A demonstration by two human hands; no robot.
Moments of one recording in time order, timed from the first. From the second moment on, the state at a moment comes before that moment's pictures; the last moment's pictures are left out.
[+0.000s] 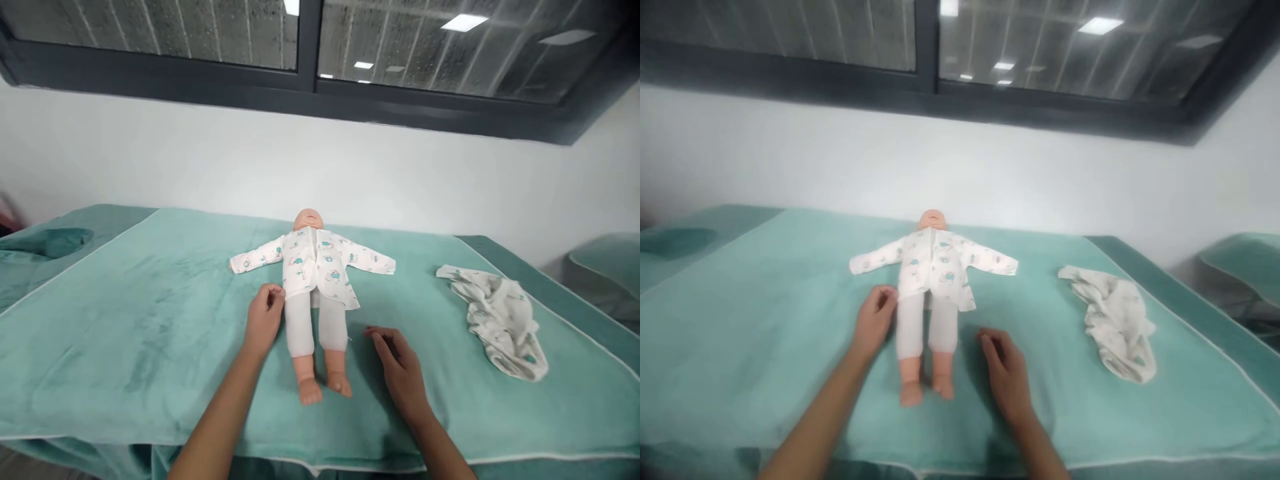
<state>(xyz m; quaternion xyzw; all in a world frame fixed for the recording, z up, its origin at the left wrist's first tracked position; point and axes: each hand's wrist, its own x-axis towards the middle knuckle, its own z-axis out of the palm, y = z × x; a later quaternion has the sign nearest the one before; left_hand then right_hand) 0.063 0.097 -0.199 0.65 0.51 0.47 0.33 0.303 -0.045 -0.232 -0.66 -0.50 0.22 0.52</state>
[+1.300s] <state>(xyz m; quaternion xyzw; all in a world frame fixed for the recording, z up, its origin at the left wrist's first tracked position) 0.087 0.022 -0.209 0.84 0.42 0.33 0.13 0.313 -0.082 -0.009 -0.66 -0.61 0.15 0.40</state>
